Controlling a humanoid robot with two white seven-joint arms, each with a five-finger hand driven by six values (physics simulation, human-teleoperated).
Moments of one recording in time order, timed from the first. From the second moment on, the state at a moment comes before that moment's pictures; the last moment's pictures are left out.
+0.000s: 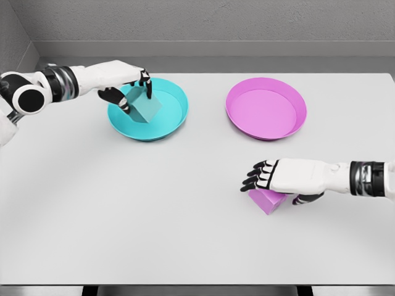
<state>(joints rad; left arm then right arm) -1.04 0.68 -1.08 -1.26 -0.16 -0.24 -0.40 -0.41 -0.92 0.64 -1.74 0.37 -0.61 0.57</state>
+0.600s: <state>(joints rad) -0.96 0.90 -1.03 -1.23 -0.15 -0.48 -0.39 -0.41 -0.88 0.63 -1.69 0.35 -0.60 0.60</state>
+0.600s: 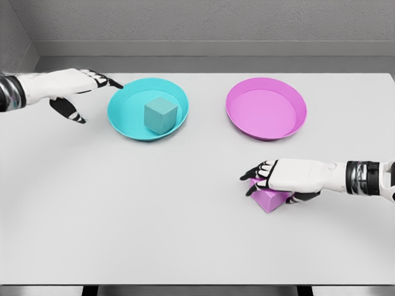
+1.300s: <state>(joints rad) -0.94 0.98 -1.01 -1.21 -0.15 -0.61 -0.39 -0.41 -0.86 0.60 -1.64 0.34 -0.60 0.60</state>
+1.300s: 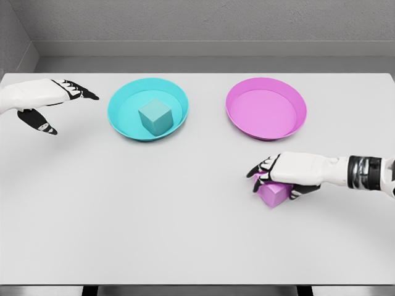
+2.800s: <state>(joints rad) -0.94 0.97 -1.01 -1.21 -0.15 -0.61 -0.39 -0.83 -0.69 0.49 -1.32 0.34 -0.61 0.61</state>
